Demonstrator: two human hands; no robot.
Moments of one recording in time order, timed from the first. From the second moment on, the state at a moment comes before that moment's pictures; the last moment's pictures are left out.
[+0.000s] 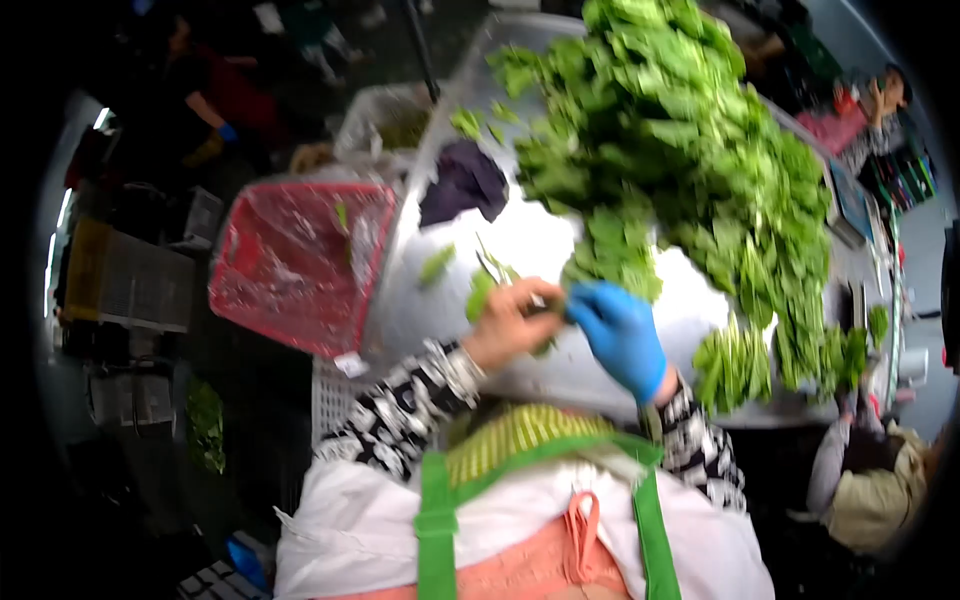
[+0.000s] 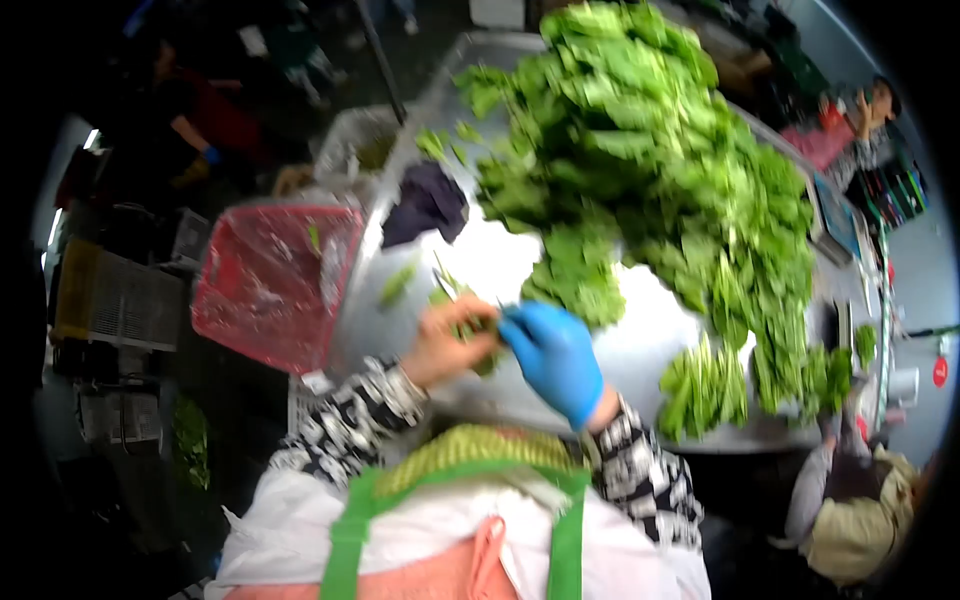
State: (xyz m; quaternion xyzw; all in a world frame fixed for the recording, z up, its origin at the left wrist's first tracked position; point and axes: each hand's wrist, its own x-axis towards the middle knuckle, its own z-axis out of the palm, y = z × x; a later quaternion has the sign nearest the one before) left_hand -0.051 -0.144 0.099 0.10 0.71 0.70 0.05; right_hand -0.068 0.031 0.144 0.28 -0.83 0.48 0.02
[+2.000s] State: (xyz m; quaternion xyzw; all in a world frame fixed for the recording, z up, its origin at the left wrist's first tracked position) left_hand -0.016 -0.243 0.057 -0.13 0.54 0.81 0.19; right_hand -0.049 -0.005 0.034 0.27 -0.82 0.49 -0.09
